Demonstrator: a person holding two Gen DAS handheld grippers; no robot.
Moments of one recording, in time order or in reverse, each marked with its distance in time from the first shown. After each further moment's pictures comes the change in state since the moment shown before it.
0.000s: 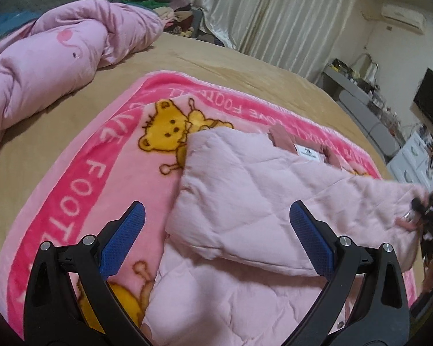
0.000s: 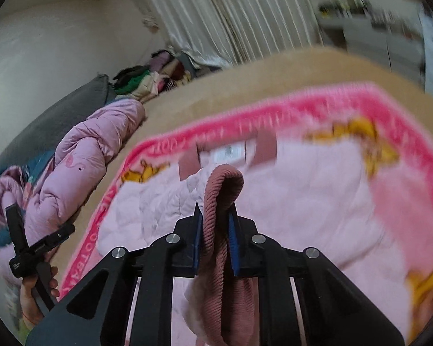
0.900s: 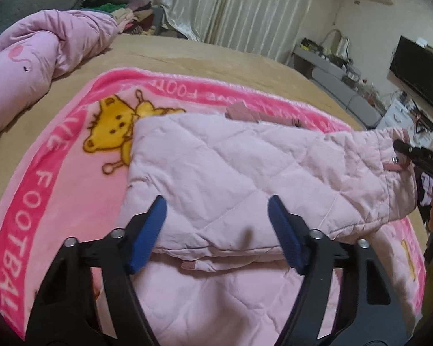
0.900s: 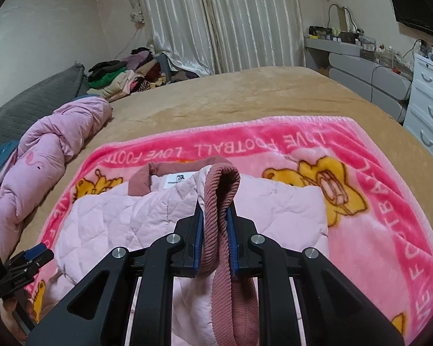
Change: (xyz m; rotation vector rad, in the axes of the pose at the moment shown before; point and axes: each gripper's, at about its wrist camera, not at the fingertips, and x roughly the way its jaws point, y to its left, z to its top) left arm 0.051 -0.060 -0.022 0.170 0.046 -0.102; right arm 0.052 -0.041 0.024 -0.053 0.025 -0.191
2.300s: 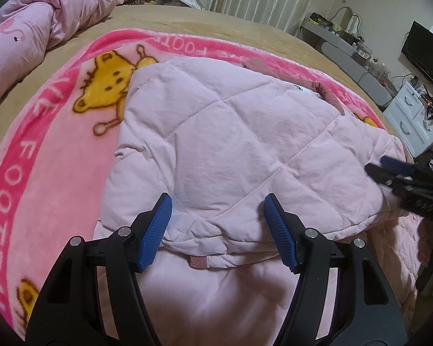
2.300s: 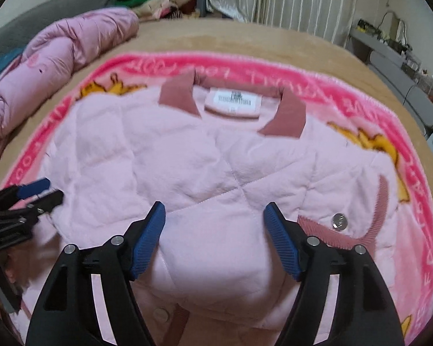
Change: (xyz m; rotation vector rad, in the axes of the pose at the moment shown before) left arm 0.046 0.017 -0.023 -0.021 0.134 0.032; right arm 0.091 0.099 -0.073 -0.265 0.293 -0.011
